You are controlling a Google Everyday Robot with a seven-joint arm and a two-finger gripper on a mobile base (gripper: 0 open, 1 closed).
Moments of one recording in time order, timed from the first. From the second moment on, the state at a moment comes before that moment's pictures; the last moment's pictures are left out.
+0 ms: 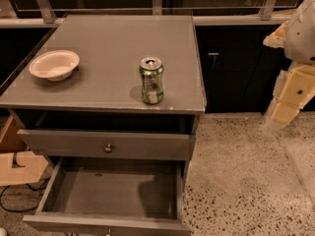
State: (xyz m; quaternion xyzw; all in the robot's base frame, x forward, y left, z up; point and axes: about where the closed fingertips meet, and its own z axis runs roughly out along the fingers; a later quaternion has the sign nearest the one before) arm 0.438 -0.215 0.983 -0.60 0.78 -0.04 0.17
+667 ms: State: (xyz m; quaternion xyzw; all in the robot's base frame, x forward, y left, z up) arm 0.438 -0.215 0.983 -0.60 0.78 -0.04 0.17
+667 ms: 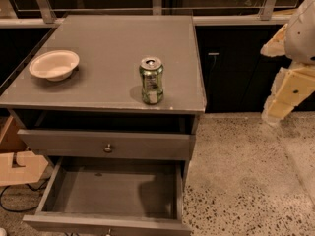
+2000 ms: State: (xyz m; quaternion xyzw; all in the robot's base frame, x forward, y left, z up) arm 0.421 -0.210 0.980 -0.59 0.79 -0.05 0.19
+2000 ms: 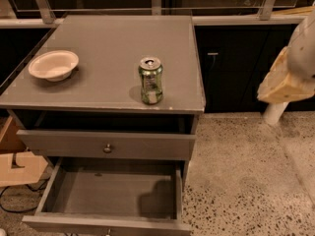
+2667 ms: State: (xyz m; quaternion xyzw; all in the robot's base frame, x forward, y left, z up) arm 0.357 -0.189 0.895 -0.58 0.80 -0.01 0.13
